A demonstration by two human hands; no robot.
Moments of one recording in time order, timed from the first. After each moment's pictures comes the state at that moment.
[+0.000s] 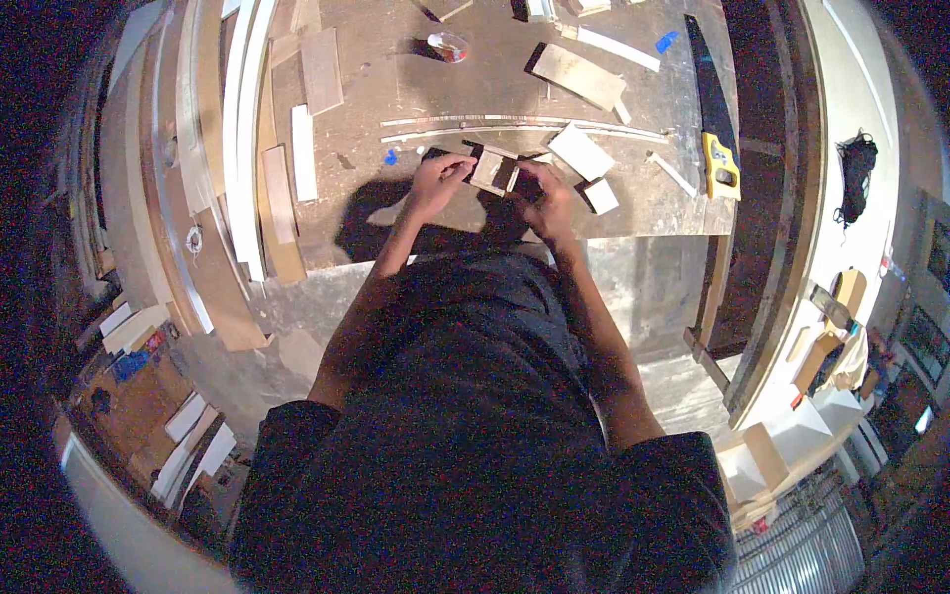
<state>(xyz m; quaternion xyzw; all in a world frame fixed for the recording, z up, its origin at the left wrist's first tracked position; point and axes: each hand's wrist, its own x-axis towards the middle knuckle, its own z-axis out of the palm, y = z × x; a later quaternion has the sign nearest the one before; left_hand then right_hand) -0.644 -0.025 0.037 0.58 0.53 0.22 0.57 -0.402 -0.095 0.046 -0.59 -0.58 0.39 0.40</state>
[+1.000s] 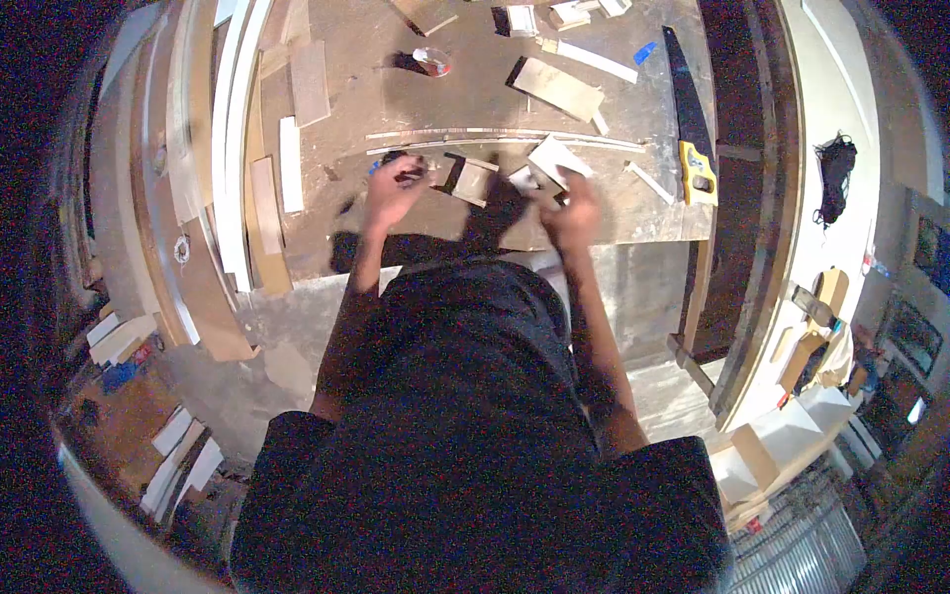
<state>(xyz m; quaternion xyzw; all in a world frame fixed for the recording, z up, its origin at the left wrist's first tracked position) -0.667 -0.013 0.078 0.57 0.58 0.28 0.51 -0.363 -0.091 0.105 -0.77 -0.53 0.21 0.27</state>
